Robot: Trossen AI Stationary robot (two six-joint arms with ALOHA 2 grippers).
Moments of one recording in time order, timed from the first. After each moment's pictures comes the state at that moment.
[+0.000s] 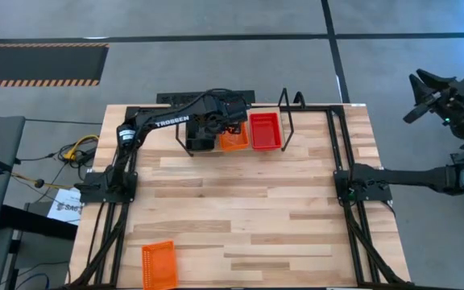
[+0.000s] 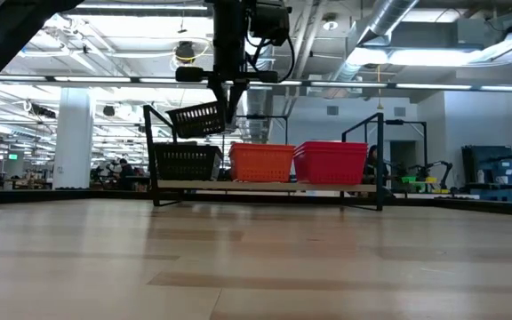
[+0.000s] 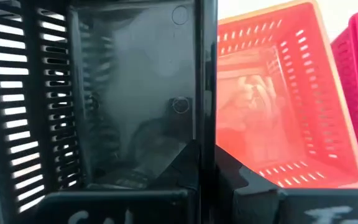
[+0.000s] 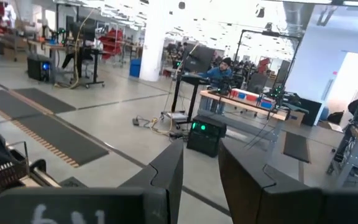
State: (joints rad) left arm 0.30 2.06 2.04 -1.40 -0.36 -1.18; right arm -0.29 0.54 1.63 -0.99 0.74 -0.25
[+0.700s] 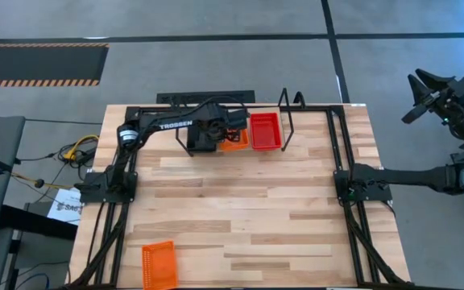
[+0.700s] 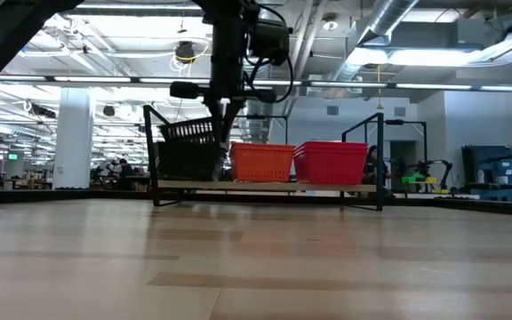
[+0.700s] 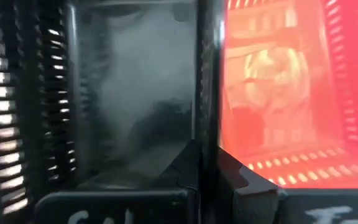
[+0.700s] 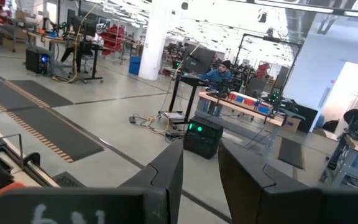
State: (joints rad) left arm 0.30 2.07 1.92 -1.35 -0.27 -1.23; right arm -0.29 0.54 1.63 -0.98 0.74 -0.30
